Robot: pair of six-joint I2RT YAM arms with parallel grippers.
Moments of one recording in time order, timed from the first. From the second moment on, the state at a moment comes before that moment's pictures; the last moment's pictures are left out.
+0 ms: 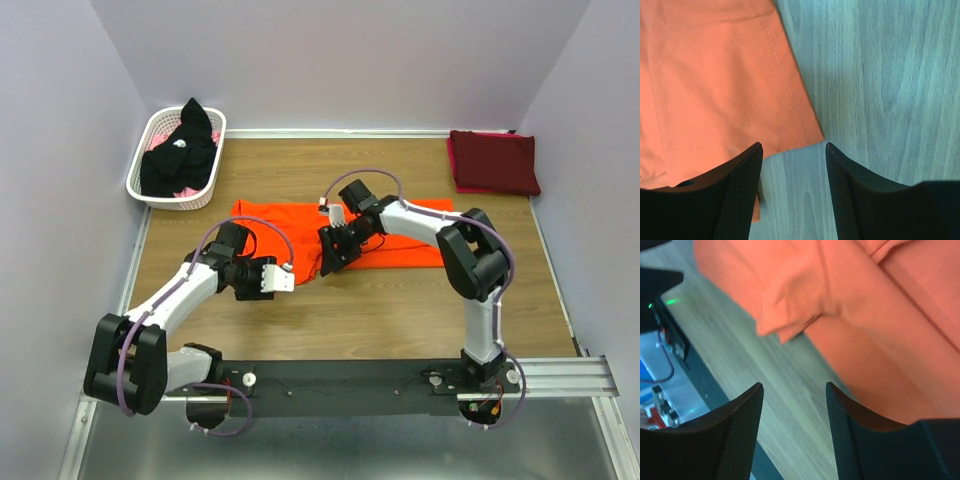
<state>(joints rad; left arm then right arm) -0.28 1.20 0.64 -0.62 0.47 1.30 0.62 2.01 1.37 -0.53 -0.67 0.14</state>
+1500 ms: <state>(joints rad) -0.40 1.37 0.88 -0.62 0.37 1.27 0.71 2.15 1.51 -0.39 -0.62 0.38</state>
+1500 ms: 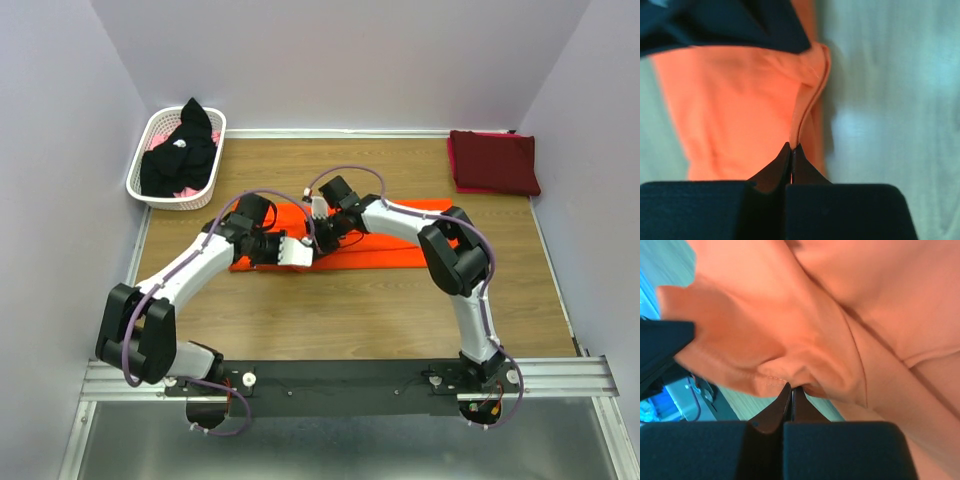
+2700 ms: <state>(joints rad) -0.23 1.71 1.26 -0.53 0.34 1.14 0.56 2.32 1.83 -0.39 -0.66 0.39</state>
